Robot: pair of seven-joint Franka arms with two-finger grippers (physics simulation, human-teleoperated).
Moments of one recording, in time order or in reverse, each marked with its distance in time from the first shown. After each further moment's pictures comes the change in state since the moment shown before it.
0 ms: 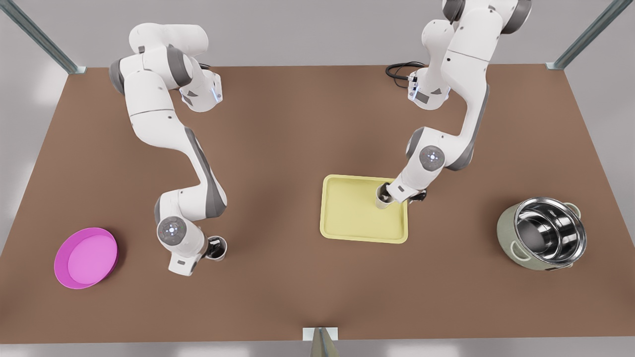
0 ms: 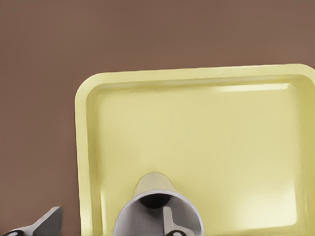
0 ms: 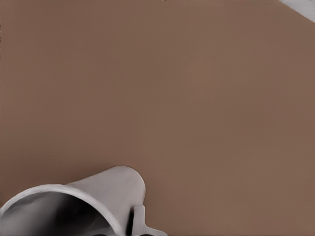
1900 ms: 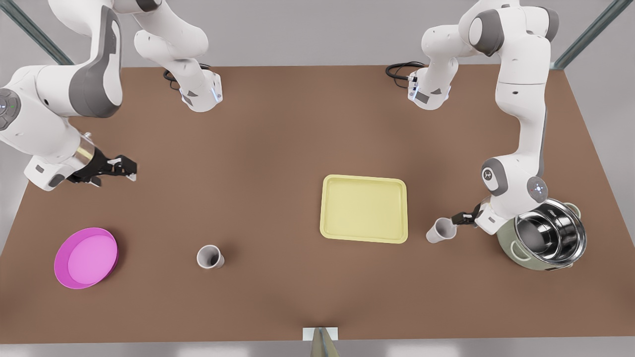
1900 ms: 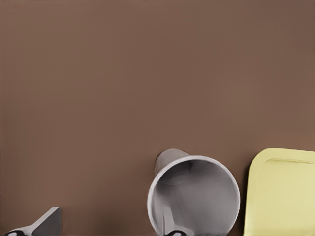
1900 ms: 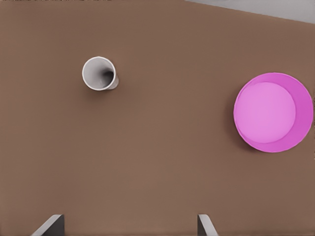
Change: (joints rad) left arm 0.432 0.145 0.005 0.195 -0.233 -0.063 0.444; right arm -0.140 -0.666 -0.082 -0.158 0.089 -0.535 0.106
